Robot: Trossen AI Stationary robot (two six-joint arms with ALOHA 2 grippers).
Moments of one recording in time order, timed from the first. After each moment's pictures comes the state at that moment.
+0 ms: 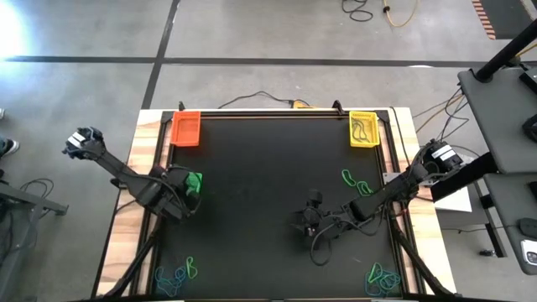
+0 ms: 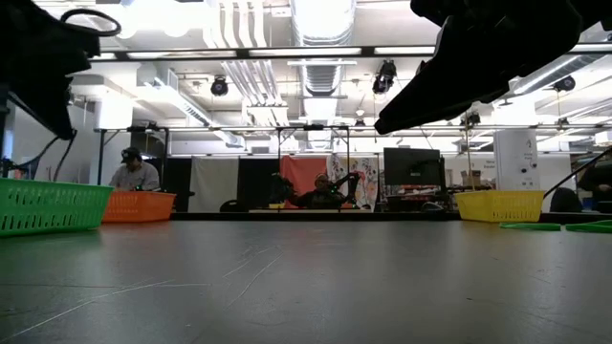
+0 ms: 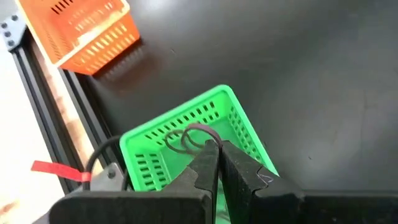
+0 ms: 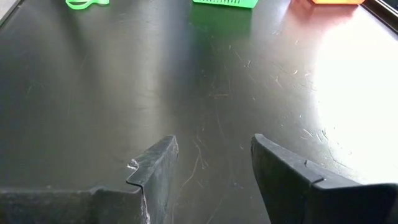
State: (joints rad) left arm -0.60 1.09 0.78 -1.42 -0.58 -1.59; right arm 0.48 1.61 0.78 0.18 0.53 0.29
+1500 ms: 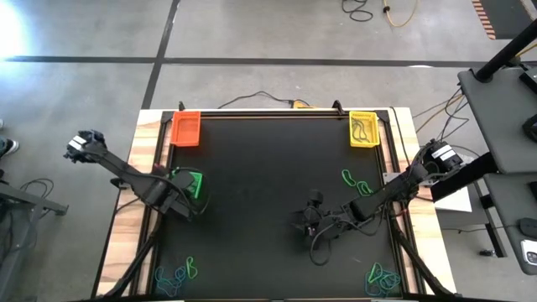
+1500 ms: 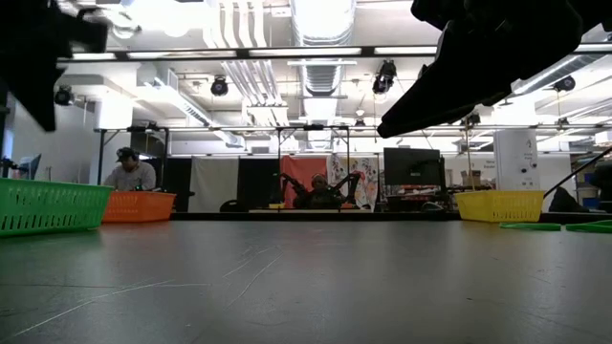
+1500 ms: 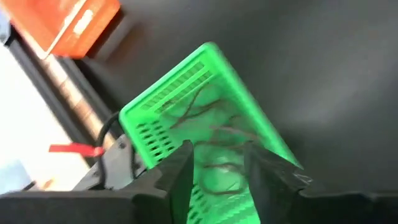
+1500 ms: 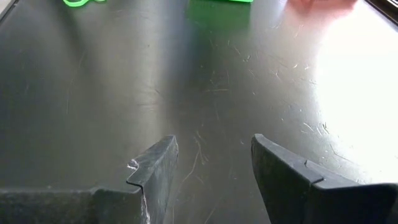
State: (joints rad) left arm -0.54 1.17 0.90 -1.47 -0.39 -1.37; right arm 0.48 1.61 0.78 0.17 0.53 0.31
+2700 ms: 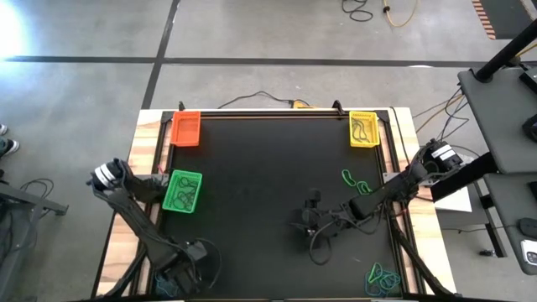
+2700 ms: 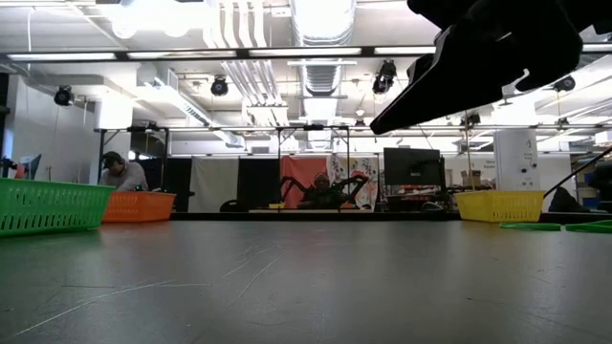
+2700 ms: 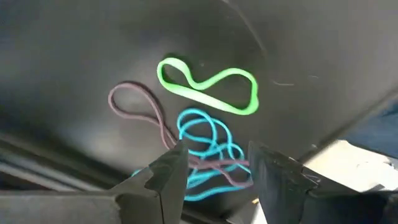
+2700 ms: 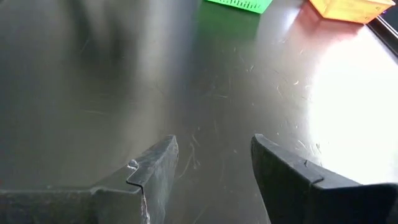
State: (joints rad) left arm -0.93 1.71 1.14 -0.93 0.23 -1.58; right arm 0.46 1.61 0.78 0.19 0.50 0.15
